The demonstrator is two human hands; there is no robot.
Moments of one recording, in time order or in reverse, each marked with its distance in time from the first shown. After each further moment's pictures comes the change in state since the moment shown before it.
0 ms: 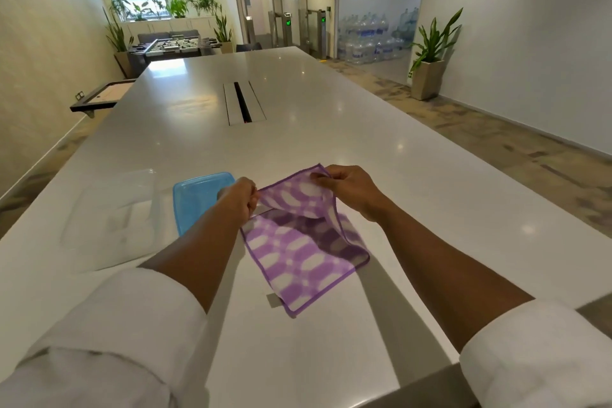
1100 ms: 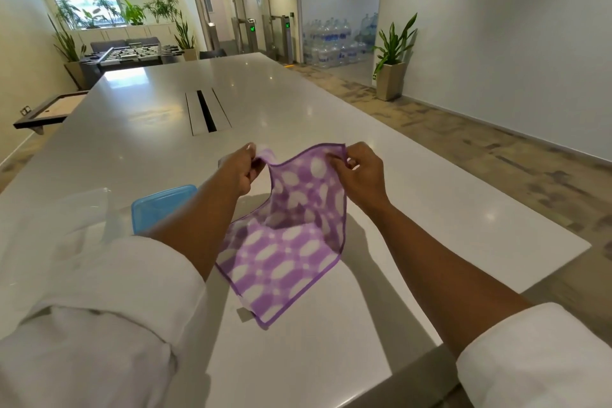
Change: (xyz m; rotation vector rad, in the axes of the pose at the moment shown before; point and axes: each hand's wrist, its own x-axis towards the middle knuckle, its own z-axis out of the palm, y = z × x) left_hand -0.018 0.050 0.083 -0.270 -0.225 0.163; right_hand -0.010 0.012 -0.056 -0.166 0.581 -0.260
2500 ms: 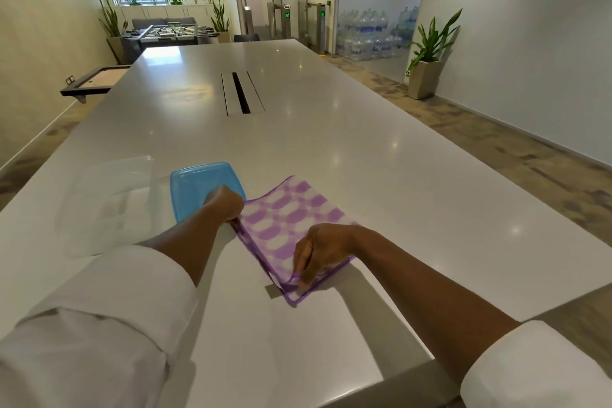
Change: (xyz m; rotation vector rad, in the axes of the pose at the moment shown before) left_hand 0.013 -0.055 -0.152 1.272 0.103 0.132; right_hand -0.086 -0.023 0.069 -0.517 -1.429 0.087
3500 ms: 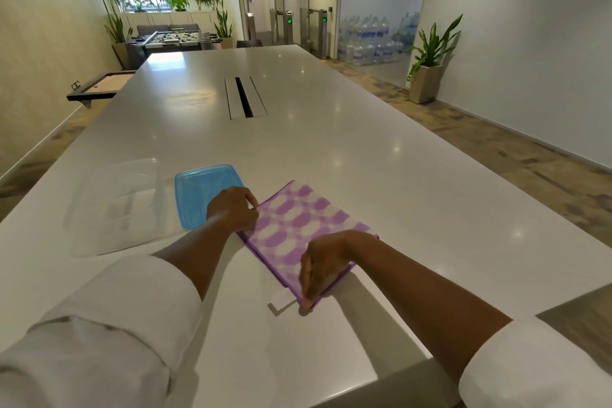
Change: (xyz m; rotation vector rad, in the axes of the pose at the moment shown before) left_hand -0.030 0.010 -0.005 0.261 0.131 0.278; right_hand -0.005 -0.010 0.007 -0.207 -0.147 0.075
